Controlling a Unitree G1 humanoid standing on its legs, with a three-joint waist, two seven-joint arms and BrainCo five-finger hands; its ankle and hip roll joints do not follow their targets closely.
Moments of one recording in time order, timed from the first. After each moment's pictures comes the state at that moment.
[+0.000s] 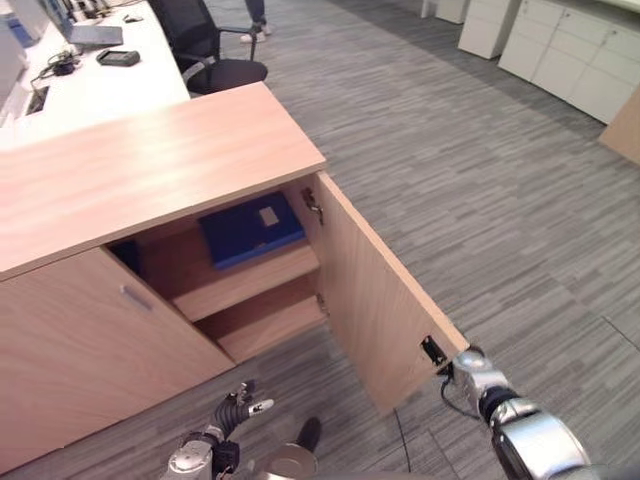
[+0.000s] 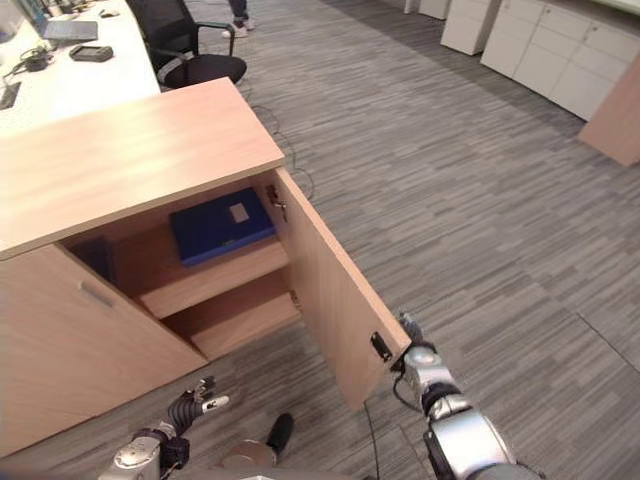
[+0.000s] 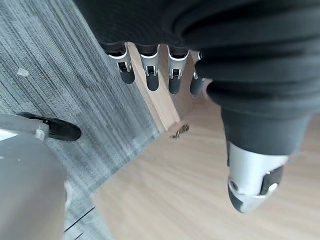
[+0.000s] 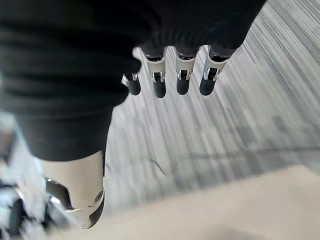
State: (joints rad) left arm 0.14 0.36 -0.27 0.69 -0.39 -0.12 -0.09; right arm -0.34 -0.24 0.28 1.16 0.34 -0.04 -0.10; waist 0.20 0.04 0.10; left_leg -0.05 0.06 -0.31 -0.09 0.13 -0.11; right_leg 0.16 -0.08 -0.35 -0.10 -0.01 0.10
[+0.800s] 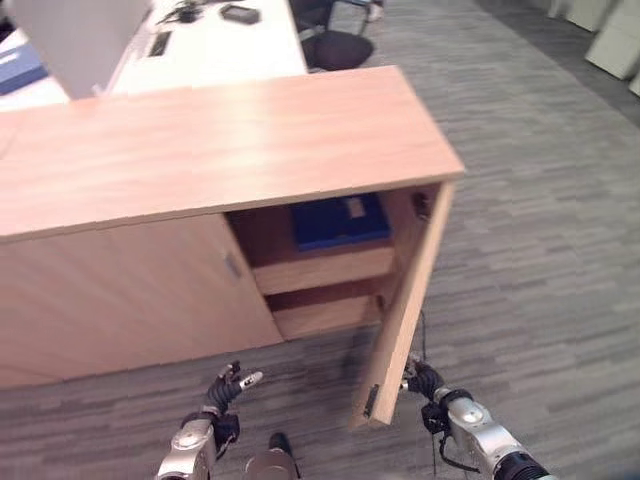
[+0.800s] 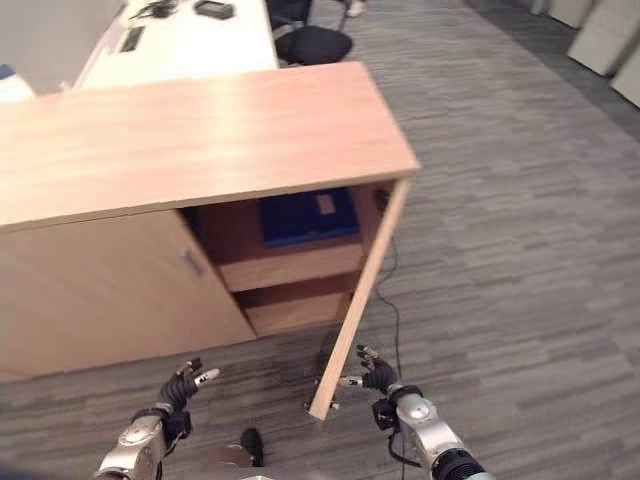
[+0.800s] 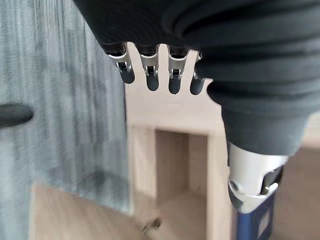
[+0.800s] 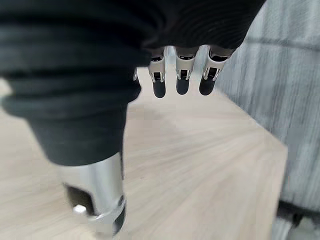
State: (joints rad) left arm 0.02 0.33 -0.16 0.80 -0.41 -0.13 -0.04; right arm -0.07 -0.29 0.42 0.67 0.33 -0.03 0.06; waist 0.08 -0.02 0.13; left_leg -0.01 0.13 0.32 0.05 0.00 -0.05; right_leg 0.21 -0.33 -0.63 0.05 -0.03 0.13
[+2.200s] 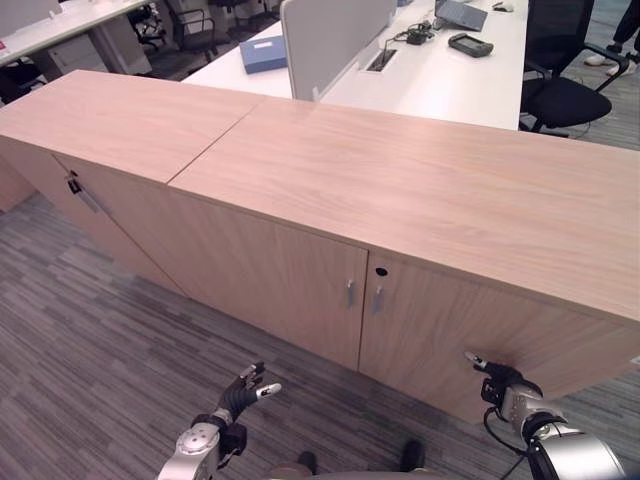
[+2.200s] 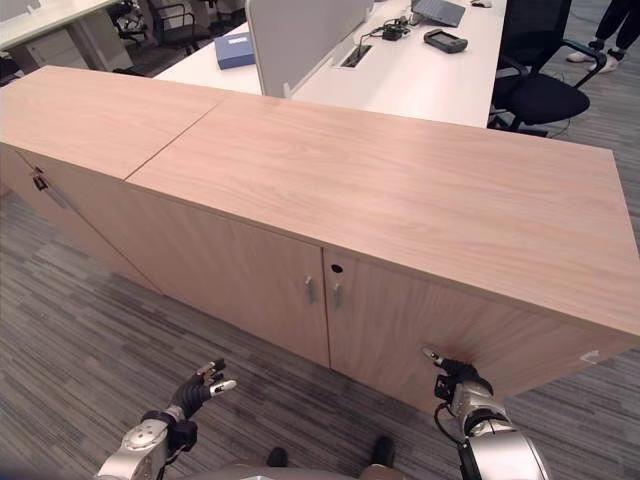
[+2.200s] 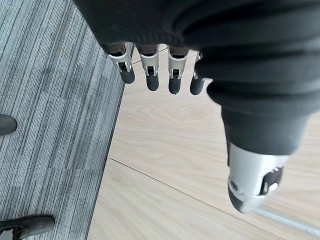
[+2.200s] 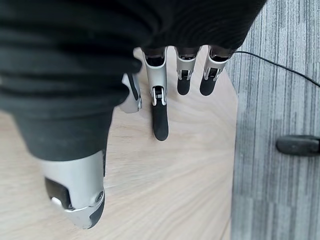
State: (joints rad) left arm 0.09 0.36 -0.32 0.66 -0.41 -0.13 -0.13; right arm -0.35 -0.43 0.07 1.29 0.53 0.03 -0.10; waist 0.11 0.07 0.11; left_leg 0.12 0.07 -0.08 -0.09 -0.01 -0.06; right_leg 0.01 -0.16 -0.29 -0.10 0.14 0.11
